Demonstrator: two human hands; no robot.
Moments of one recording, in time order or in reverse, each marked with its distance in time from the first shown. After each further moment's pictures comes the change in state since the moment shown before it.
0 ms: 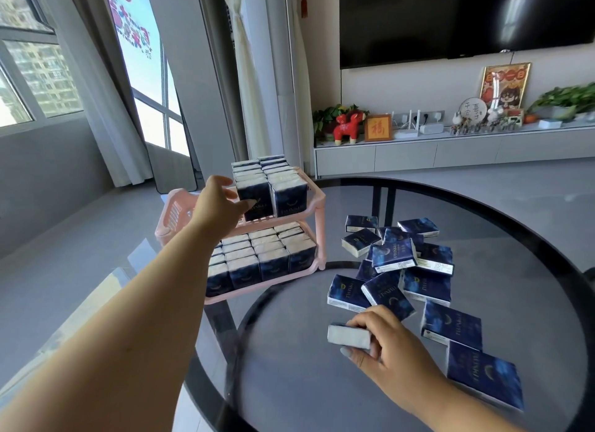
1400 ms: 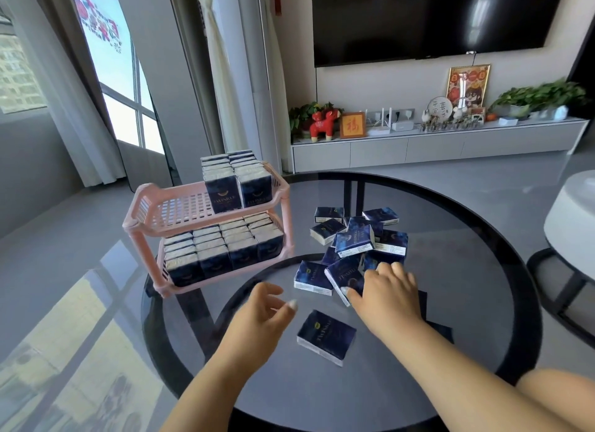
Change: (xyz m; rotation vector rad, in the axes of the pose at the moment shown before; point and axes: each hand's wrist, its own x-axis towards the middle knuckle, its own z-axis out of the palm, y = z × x) left_hand -0.200 -0.013 0.072 -0.127 -0.422 -0.079; right_hand 0.023 0.007 -0.044 -0.732 -0.014 0.465
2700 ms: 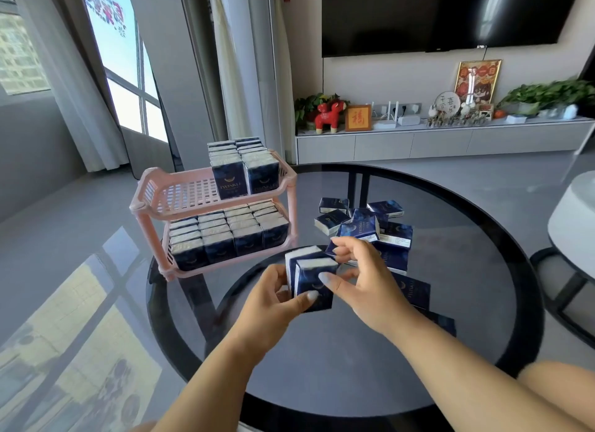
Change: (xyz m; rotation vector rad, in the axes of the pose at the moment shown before) left_hand 0.002 0.004 0.013 -0.467 -0.109 0.072; right_hand -0.018 -0.020 -0.022 1.052 -0.043 -0.298
